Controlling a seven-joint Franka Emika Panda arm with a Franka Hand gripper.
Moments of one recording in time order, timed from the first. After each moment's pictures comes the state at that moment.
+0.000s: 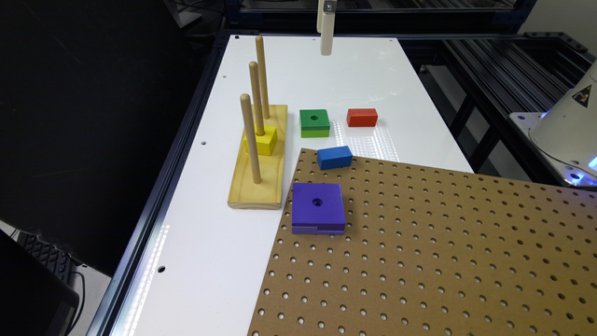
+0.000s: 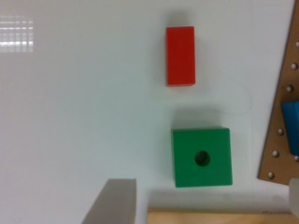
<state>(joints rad) -0.25 0.01 0.10 -2.29 0.00 2.31 0.63</state>
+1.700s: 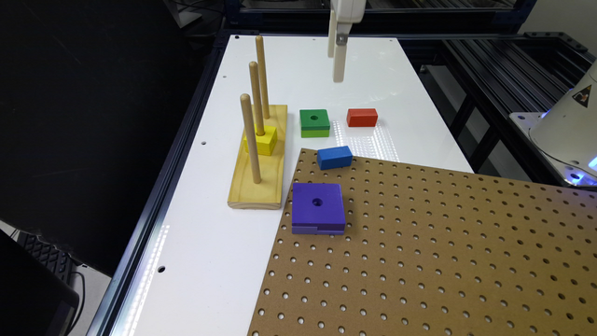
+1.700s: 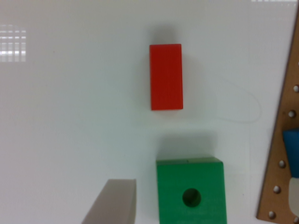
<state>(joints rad) -0.25 0.07 0.12 -2.39 0.00 2.45 0.64</state>
